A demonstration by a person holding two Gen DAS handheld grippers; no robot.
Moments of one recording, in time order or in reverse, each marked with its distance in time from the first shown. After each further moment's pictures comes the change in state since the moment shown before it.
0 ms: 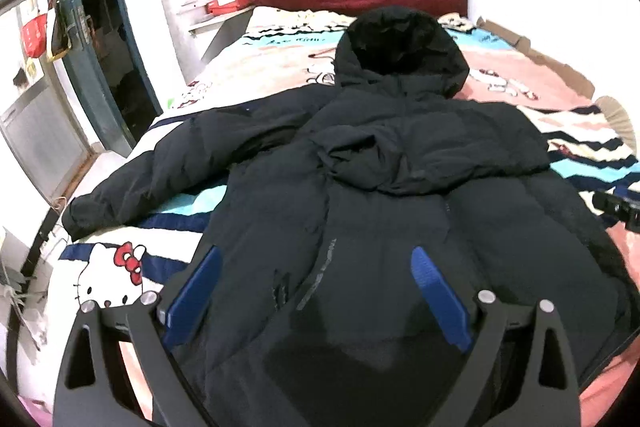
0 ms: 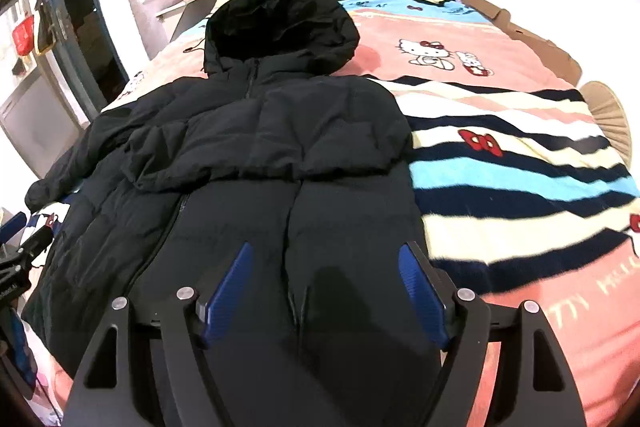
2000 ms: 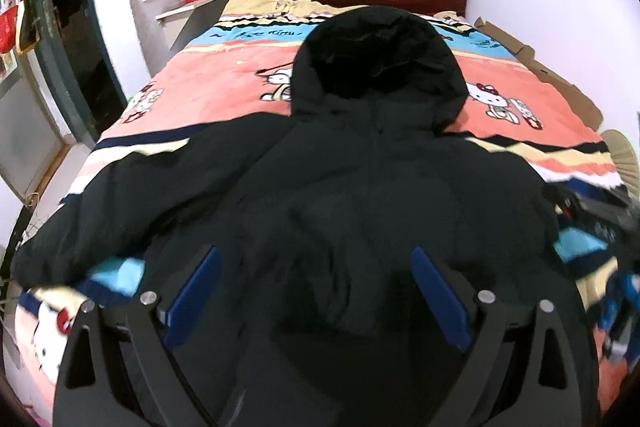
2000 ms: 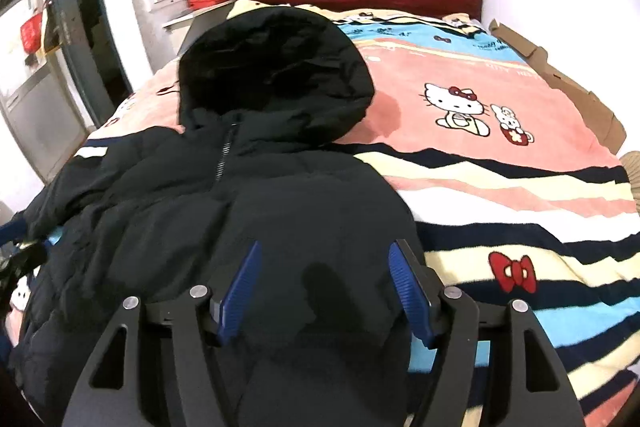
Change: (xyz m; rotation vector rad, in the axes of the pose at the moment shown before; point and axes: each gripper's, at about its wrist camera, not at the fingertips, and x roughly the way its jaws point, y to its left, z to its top) left arm 0.120 -0.070 0.124 -0.033 0.079 -0.065; right arm 0.109 -0.026 0.134 -0.076 -0.056 0.056
